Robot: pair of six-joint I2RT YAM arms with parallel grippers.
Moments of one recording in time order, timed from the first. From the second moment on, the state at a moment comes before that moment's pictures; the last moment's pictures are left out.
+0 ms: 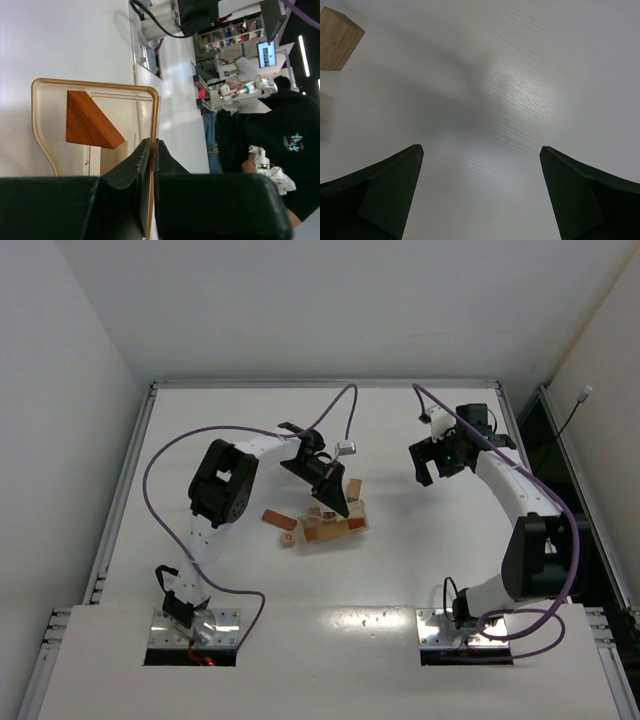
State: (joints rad) left arm -0.53 2.29 1.71 -1.09 1.43 0.50; right arm 0.02 1.49 1.07 -0.55 -0.22 -0.40
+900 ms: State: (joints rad) left arm -0.61 2.21 1.54 -1.05 1.42 0.46; right arm 0.02 1.51 1.08 -0.56 -0.22 -0.40
